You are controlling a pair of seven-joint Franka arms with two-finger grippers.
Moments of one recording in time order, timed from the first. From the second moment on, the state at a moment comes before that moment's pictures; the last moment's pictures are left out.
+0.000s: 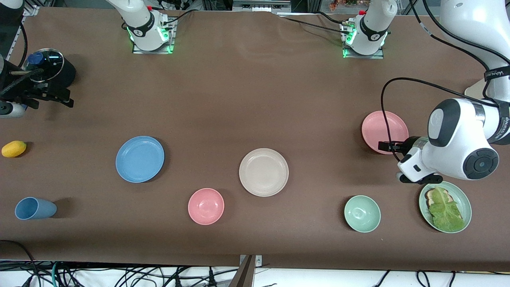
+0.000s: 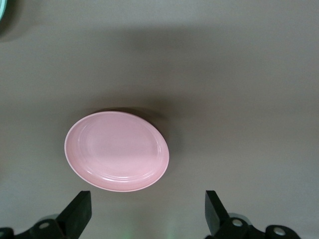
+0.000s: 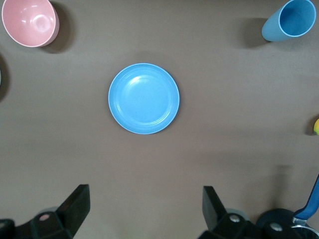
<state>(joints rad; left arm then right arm) -0.09 0.59 0.06 -1.34 -0.08 1.49 -0.03 0.09 0.09 -0.10 -1.52 0.02 1.56 -0.06</state>
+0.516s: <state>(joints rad) 0.02 0.55 0.15 -1.59 -0.24 1.73 0.32 0.09 0.09 -0.10 -1.52 0.02 1.56 -0.06</state>
